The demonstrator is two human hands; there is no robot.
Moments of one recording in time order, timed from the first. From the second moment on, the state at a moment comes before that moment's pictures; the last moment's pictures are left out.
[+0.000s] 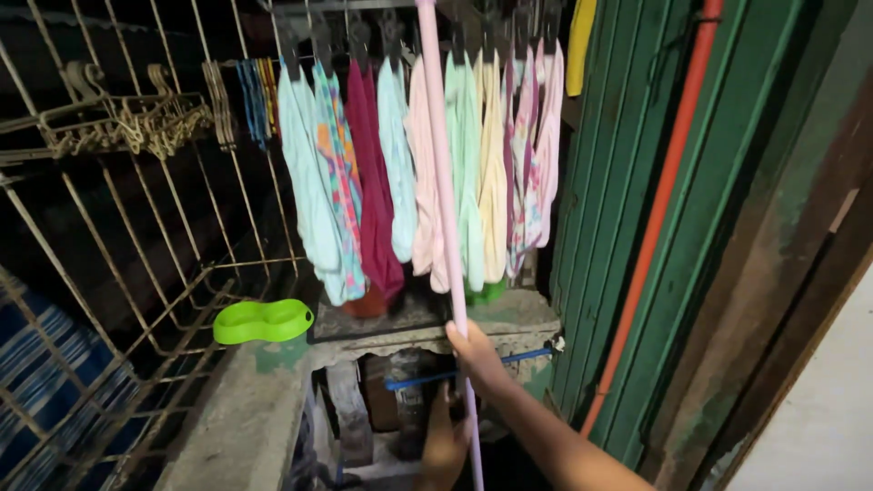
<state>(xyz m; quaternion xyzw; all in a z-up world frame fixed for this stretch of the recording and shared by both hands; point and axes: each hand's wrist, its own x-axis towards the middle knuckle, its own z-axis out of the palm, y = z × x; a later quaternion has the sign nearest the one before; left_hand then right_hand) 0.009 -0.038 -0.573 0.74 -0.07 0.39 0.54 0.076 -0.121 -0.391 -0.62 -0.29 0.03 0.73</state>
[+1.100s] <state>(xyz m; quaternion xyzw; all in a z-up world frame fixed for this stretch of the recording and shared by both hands) 0.030 -0.067 -0.276 0.65 -0.11 0.43 0.62 0.089 -0.137 -0.002 -0.53 -0.42 -0.06 0.73</state>
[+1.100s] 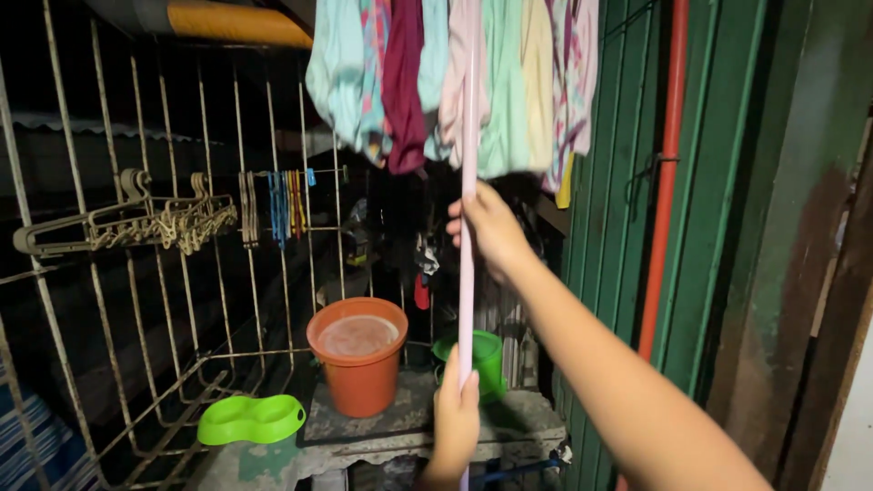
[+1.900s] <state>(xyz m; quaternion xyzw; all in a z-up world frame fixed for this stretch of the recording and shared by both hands) 0.042 -0.061 -0.142 0.65 -0.17 0.52 0.52 0.105 -0.112 0.136 -0.47 -0.42 -0.20 0.75</state>
